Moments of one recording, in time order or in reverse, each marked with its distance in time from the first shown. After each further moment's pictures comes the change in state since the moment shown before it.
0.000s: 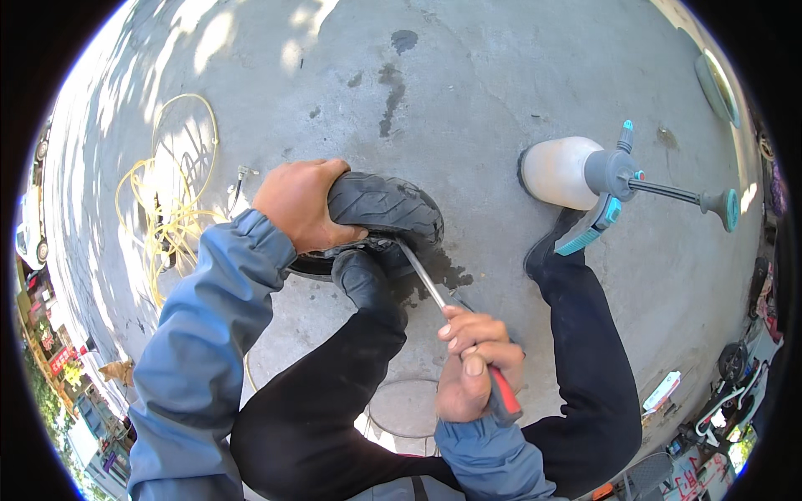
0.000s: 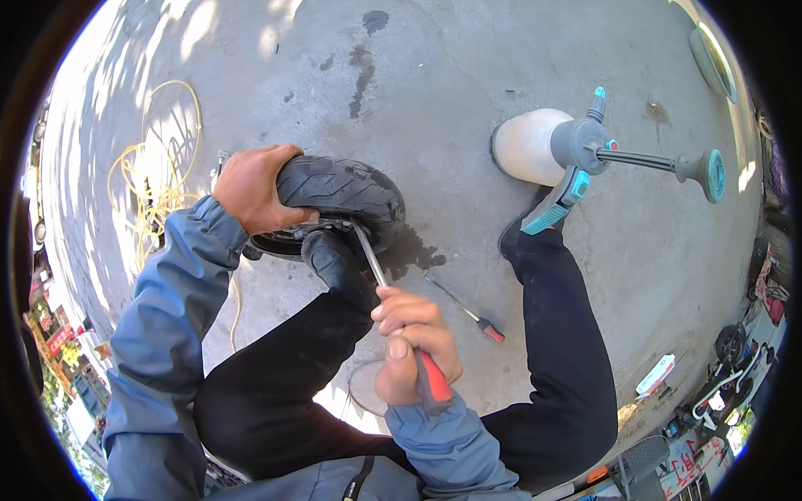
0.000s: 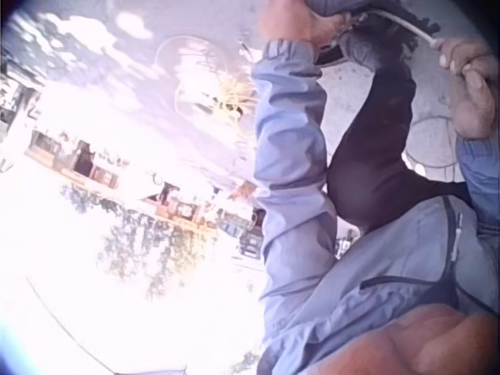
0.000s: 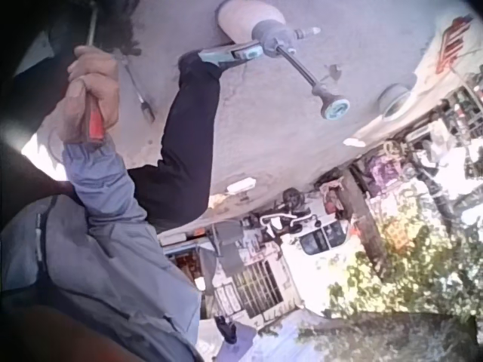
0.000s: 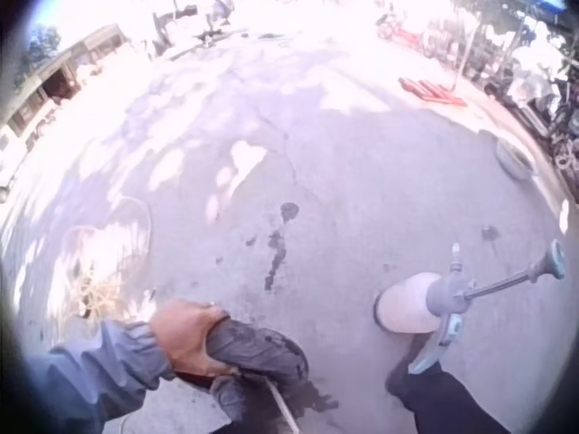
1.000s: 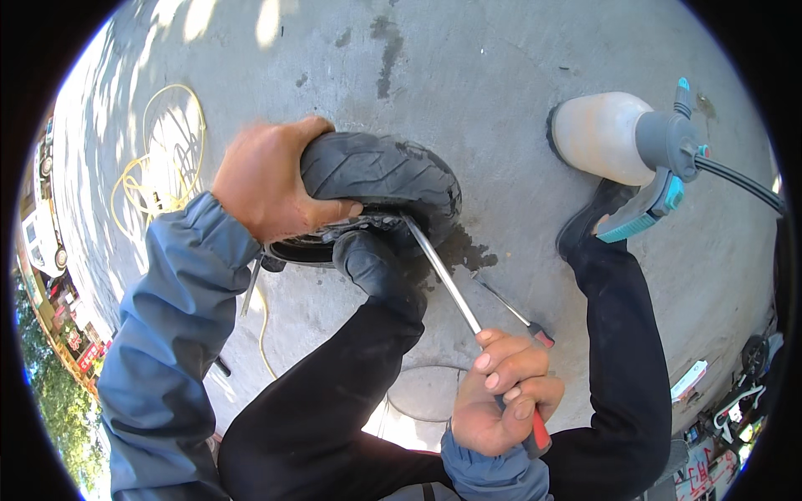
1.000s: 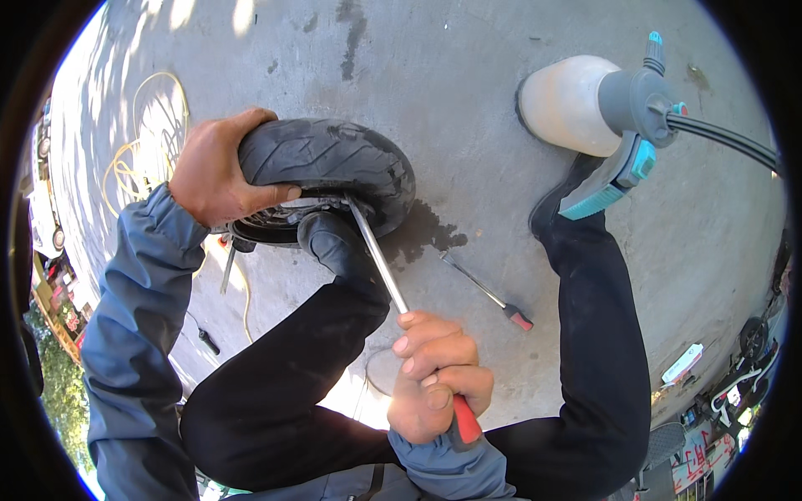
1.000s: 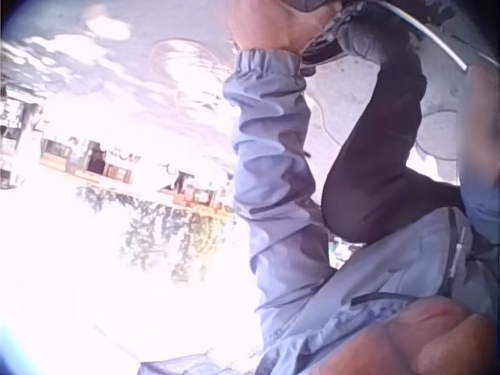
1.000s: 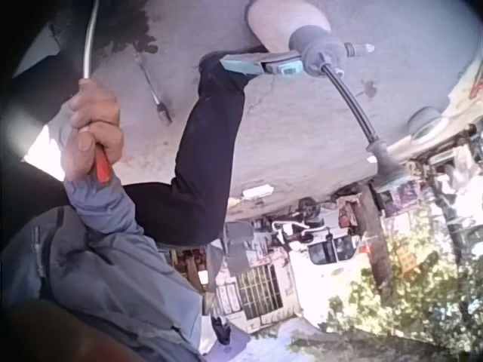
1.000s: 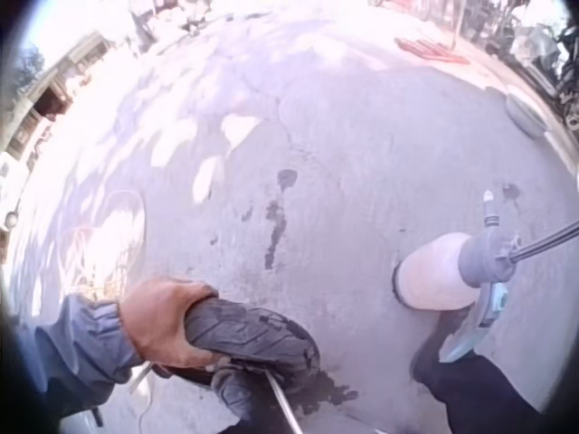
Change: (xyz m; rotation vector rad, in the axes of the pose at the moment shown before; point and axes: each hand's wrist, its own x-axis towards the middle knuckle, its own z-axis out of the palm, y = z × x) left_hand 0.019 0.001 0.004 -0.038 -0.015 0.010; right_hand -0.019 0.017 -0.020 0.013 0.212 0.041
